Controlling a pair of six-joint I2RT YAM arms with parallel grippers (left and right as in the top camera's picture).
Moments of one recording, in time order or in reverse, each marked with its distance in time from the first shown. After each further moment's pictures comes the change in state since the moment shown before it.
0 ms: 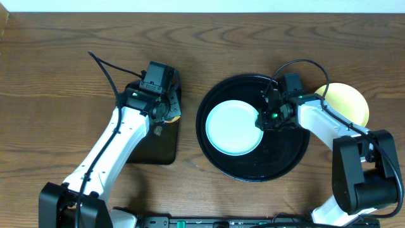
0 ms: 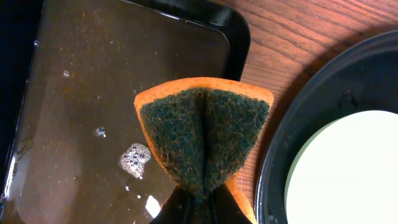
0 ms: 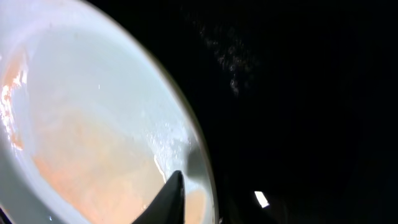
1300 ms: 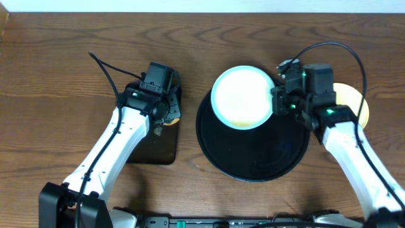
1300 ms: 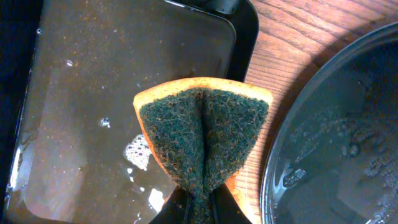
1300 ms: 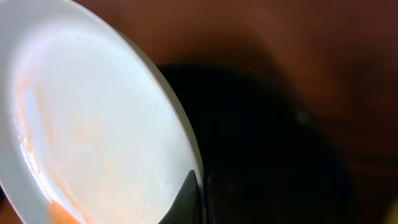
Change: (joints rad) left arm 0.000 0.000 0.000 -0.030 0.000 0.000; right arm -0.042 -0.412 -0.036 0.169 0.126 -0.182
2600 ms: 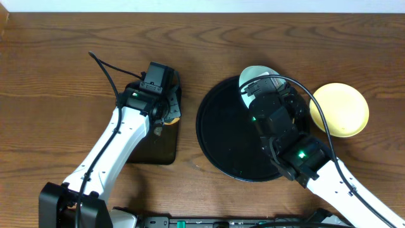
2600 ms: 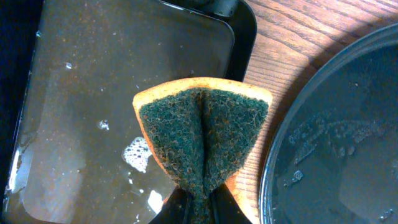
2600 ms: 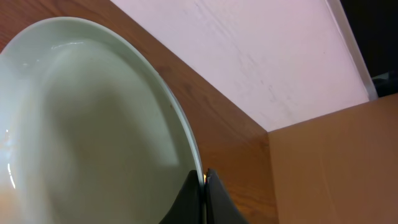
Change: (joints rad) left arm 0.000 0.000 0.000 0.007 0.000 0.000; right arm 0.535 -0.195 0.000 -0.009 1.129 -0.372
